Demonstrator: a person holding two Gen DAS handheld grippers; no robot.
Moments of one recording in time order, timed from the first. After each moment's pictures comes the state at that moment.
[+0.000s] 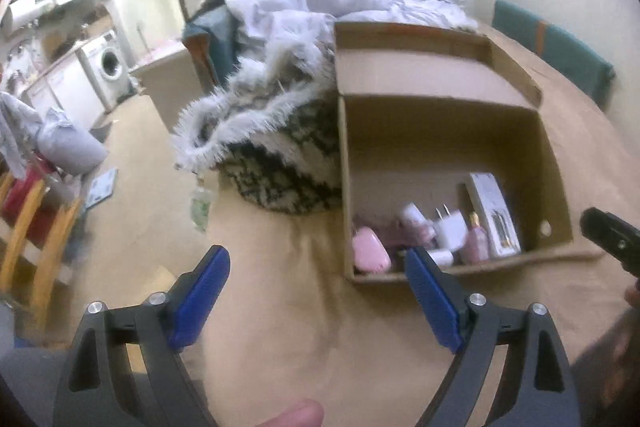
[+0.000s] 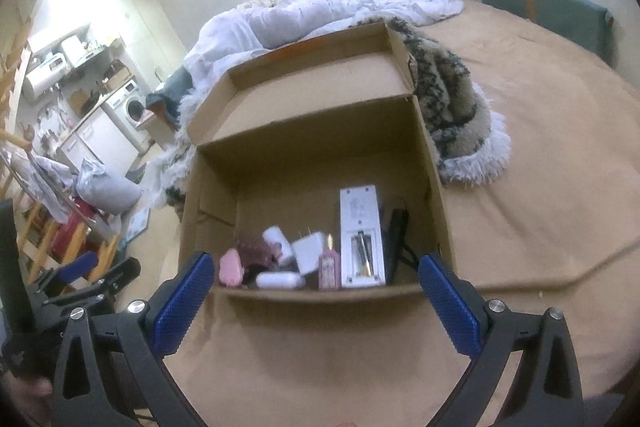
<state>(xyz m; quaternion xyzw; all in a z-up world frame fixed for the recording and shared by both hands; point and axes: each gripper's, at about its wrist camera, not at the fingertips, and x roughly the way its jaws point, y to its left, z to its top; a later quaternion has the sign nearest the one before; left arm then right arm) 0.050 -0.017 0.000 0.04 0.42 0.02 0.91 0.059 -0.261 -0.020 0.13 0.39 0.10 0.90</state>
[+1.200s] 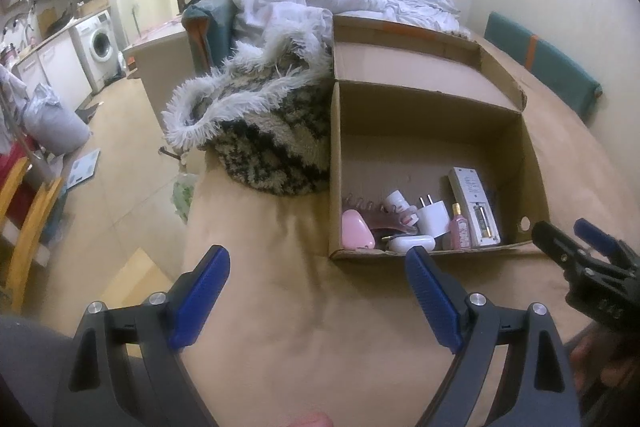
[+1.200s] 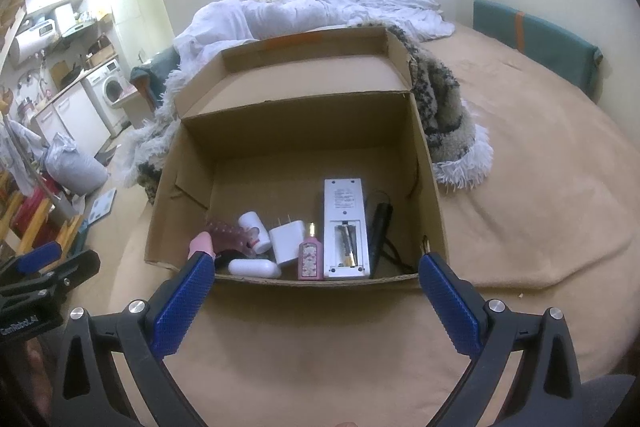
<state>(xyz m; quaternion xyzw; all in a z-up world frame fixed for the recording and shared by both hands) 0.033 -0.005 -0.003 -0.01 0.42 0.01 0.91 0.049 -0.236 -0.033 0.06 0.38 0.06 0.92</state>
